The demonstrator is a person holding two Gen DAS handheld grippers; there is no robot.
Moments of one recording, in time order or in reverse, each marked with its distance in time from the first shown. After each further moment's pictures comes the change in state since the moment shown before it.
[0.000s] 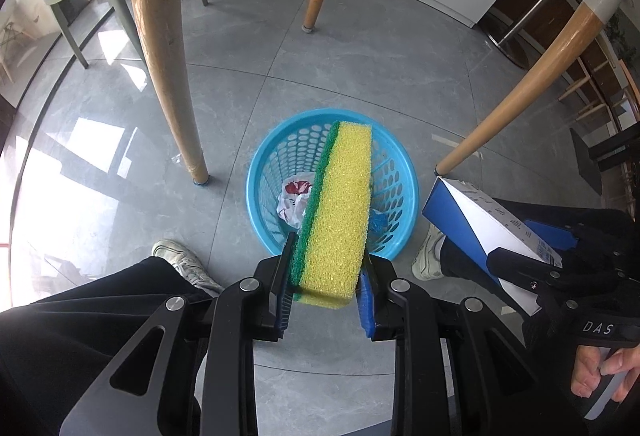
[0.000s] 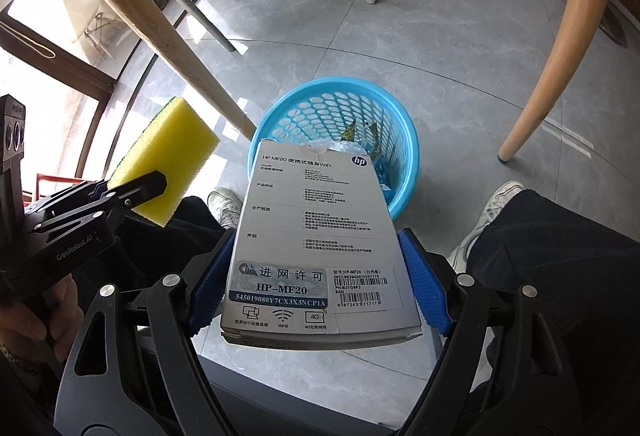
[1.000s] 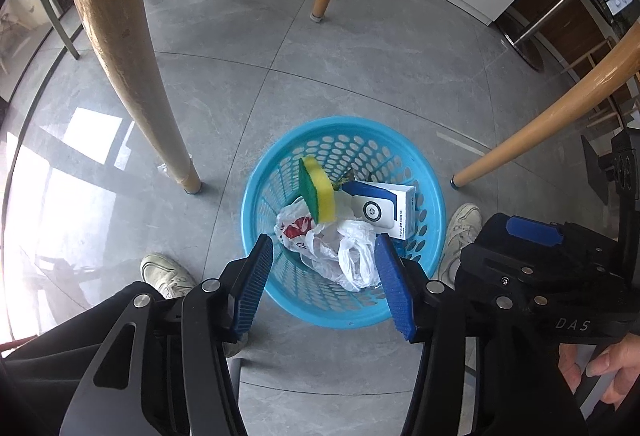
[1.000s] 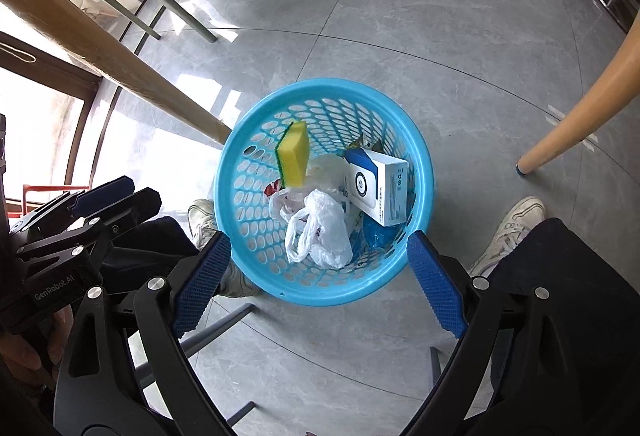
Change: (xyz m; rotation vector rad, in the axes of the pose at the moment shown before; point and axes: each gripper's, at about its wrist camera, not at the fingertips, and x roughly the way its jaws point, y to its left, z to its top) left arm 0.064 0.014 0.043 -0.024 0.033 0.007; right arm 0.082 -0.022 0.054 0.011 0.050 -0.007
